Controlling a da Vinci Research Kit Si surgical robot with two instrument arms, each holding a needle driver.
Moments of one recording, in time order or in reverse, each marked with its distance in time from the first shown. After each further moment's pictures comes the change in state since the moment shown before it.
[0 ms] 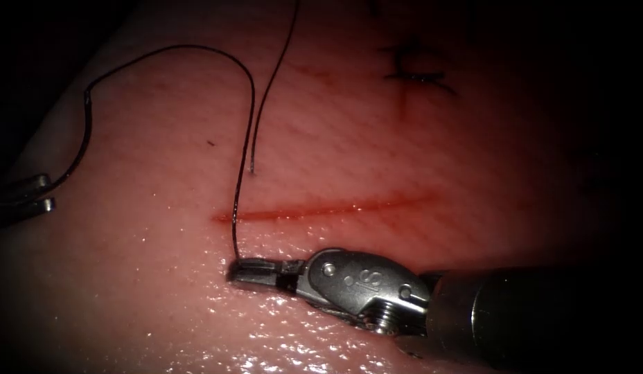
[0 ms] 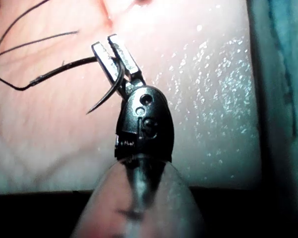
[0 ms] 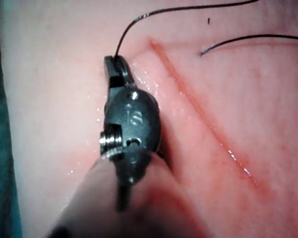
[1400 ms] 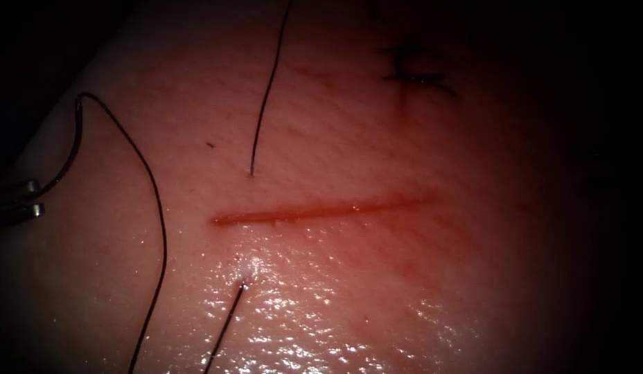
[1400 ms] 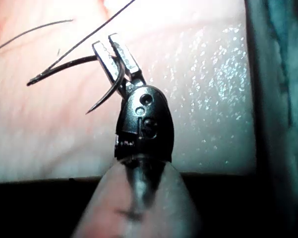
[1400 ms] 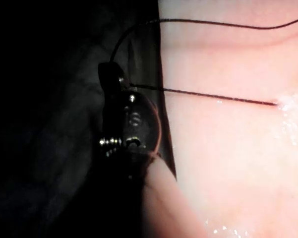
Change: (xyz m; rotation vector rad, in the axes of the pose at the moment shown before) right arm 0.001 -0.018 0.006 0.259 -0.091 0.025; left arm 0.000 0.000 -0.002 0.008 -0.011 0.023
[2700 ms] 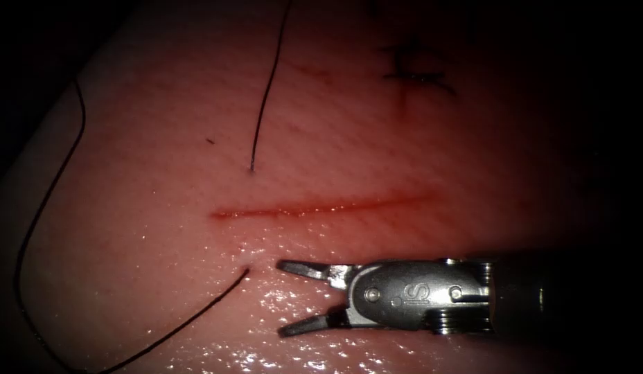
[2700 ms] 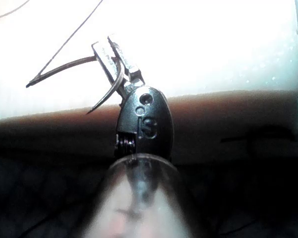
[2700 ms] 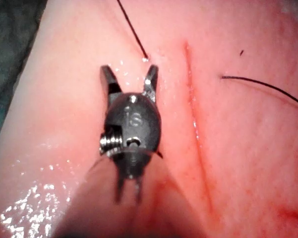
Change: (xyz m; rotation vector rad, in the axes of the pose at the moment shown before) right arm -0.001 0.016 -0.013 -0.323 0.013 -0.401; left arm 0.000 -0.011 -0.005 0.093 -0.075 0.077
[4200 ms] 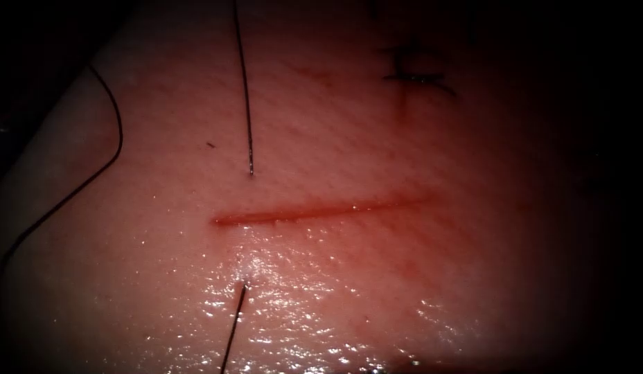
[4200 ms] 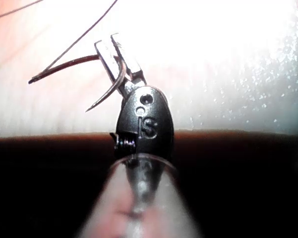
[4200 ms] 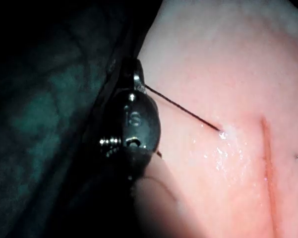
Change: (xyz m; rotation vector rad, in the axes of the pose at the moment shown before) right arm 0.007 -0.013 0.003 0.273 -0.045 -0.034; left arm -0.002 0.004 0.004 -0.035 0.013 -0.057
